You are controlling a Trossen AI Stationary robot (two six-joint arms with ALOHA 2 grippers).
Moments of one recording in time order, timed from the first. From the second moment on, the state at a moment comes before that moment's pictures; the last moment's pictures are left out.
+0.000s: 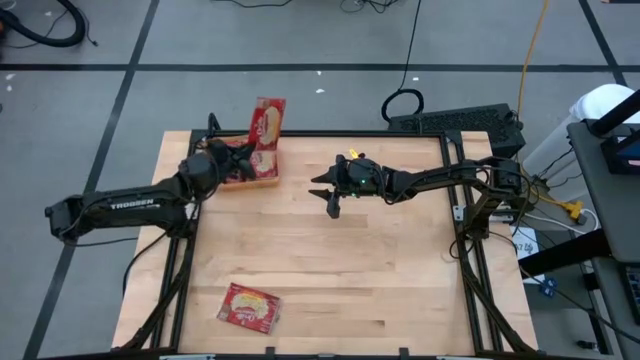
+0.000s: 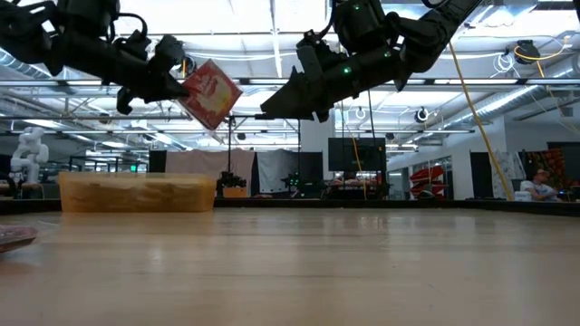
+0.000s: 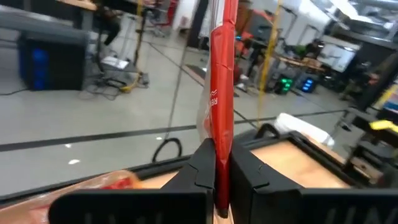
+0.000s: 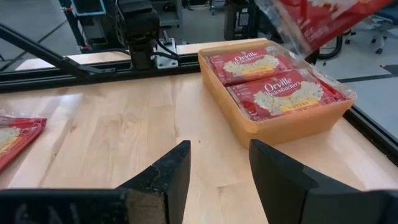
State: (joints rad) left arm 0.42 0.78 0.32 0.40 -0.41 -0.37; right arm -0.19 1.71 0.91 0.48 -0.05 0.03
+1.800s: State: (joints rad) left arm 0.36 0.78 0.27 -0.03 -0.51 -0.85; right arm -0.19 1.71 0.89 0.48 -0.05 -0.01
